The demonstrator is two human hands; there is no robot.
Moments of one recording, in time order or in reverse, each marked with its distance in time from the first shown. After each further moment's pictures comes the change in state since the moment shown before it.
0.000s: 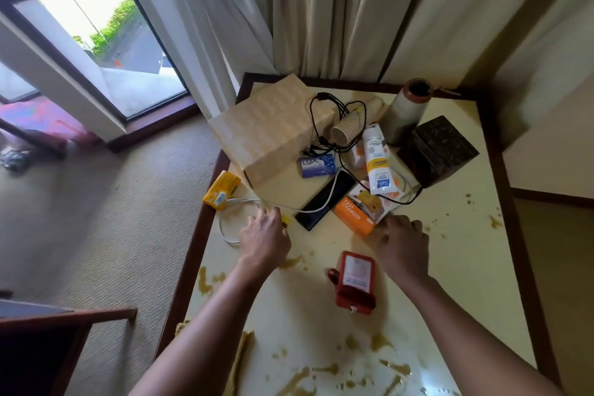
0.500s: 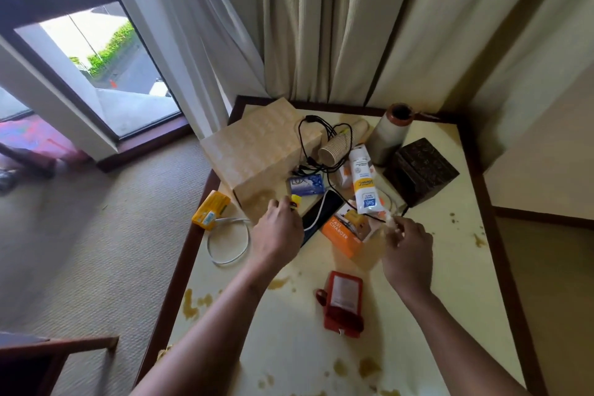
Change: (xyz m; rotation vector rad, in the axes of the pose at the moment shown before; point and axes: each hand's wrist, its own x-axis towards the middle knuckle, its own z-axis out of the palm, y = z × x) left_hand 0.007 0.057 -0.038 -0.277 0.164 0.068; right_hand 0.007 0.003 -0.031 0.375 0.264 0.128
